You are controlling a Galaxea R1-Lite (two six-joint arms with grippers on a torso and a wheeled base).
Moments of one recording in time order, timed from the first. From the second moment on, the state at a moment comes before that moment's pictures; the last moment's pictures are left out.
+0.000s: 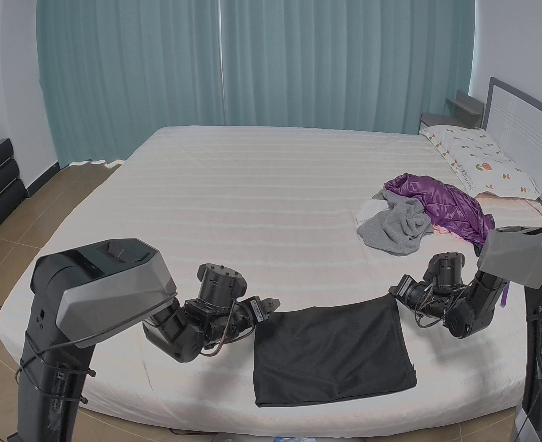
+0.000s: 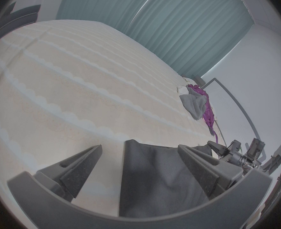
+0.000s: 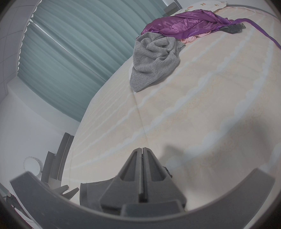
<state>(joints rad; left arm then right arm) -0.51 2.46 -1.04 -0.80 0.00 -0.75 0.15 2.46 -0.83 -1.09 0.15 0.75</state>
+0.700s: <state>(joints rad) -0.54 2.55 -1.19 -0.70 0.20 -0.73 0.14 2.46 -0.83 -1.10 0.13 0.75</state>
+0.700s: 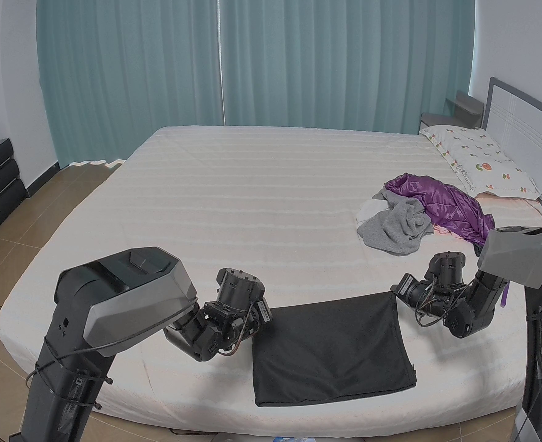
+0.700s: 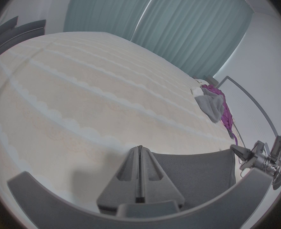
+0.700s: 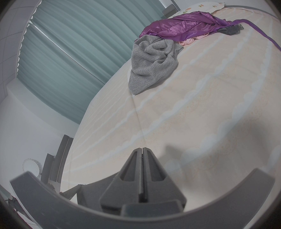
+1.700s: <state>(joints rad) -0.52 2.52 -1.16 -0.70 0.20 -0.83 0.15 2.45 -0.81 -1.09 0.11 0.75</state>
